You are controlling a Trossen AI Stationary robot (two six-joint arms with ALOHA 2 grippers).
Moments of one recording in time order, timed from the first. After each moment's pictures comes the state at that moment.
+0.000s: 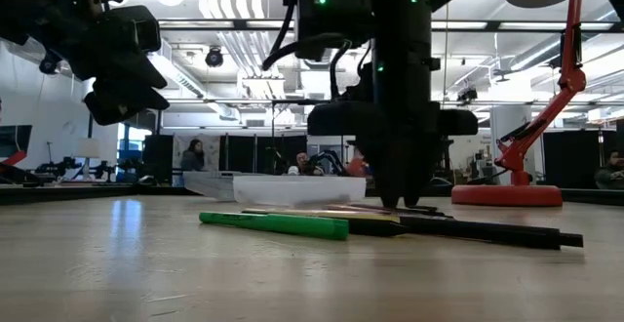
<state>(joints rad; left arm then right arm) -0.11 0.71 0.34 -0.12 -0.03 -0.69 0.17 2.11 1.51 -0.98 0.13 1.18</state>
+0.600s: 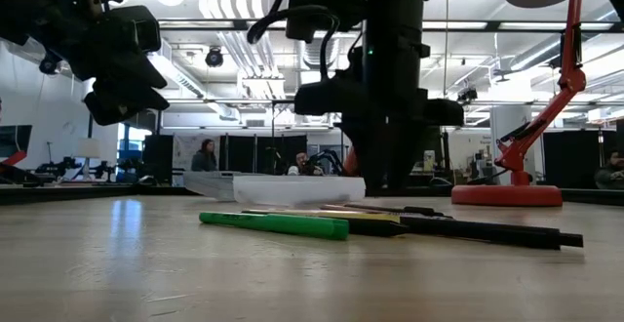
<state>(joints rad) -0.11 0.71 0.34 -0.12 -0.03 -0.69 0.17 2.11 1.57 -0.99 0.13 1.13</state>
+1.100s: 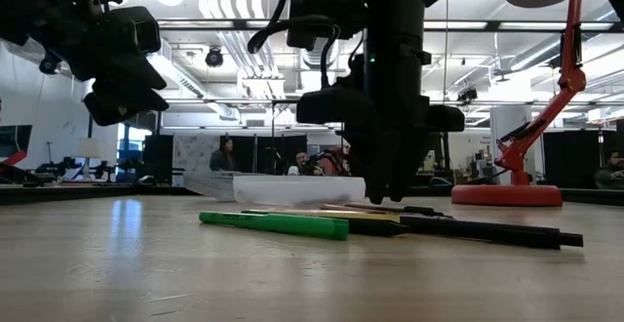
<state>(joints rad) -0.11 0.72 0.34 -0.12 -0.03 -0.69 0.17 2.11 1.55 -0.97 0.13 1.12</state>
